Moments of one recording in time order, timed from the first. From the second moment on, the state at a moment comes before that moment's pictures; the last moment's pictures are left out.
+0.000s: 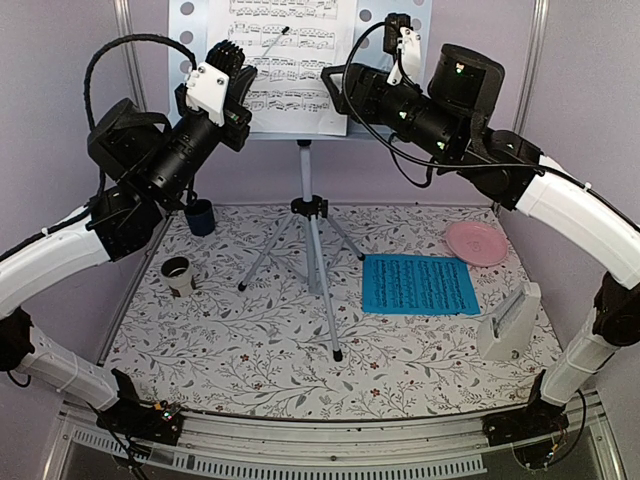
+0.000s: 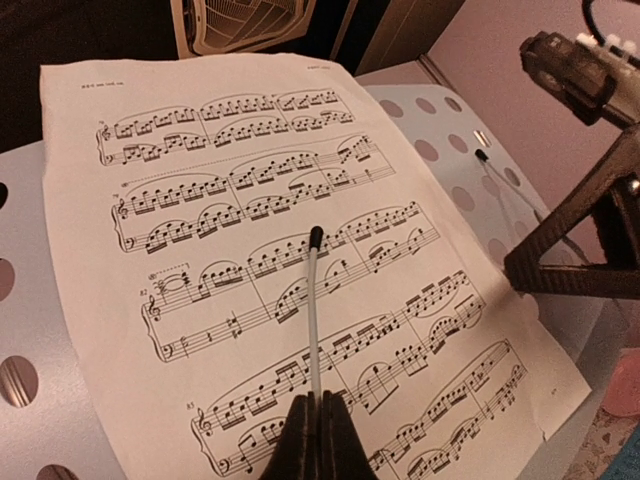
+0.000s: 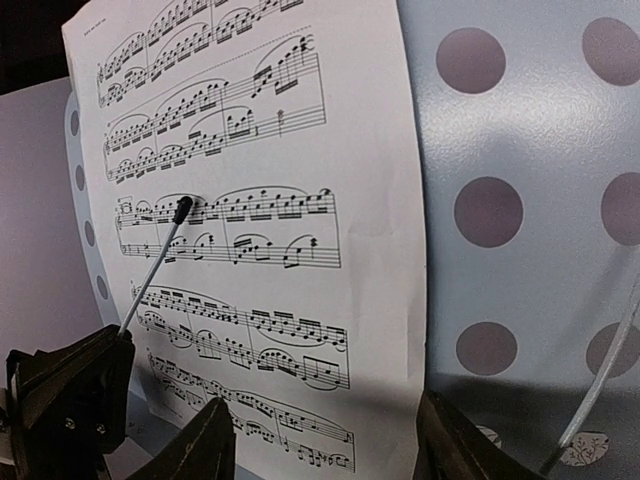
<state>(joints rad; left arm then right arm) -0.93 1.30 1.34 0.46 -0.34 0.77 1.00 1.62 1.86 -0.04 0.29 0.26</state>
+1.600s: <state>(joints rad) -0.93 1.30 1.34 0.47 -0.32 0.78 1.01 1.73 2.01 -0.09 0.25 0.29</state>
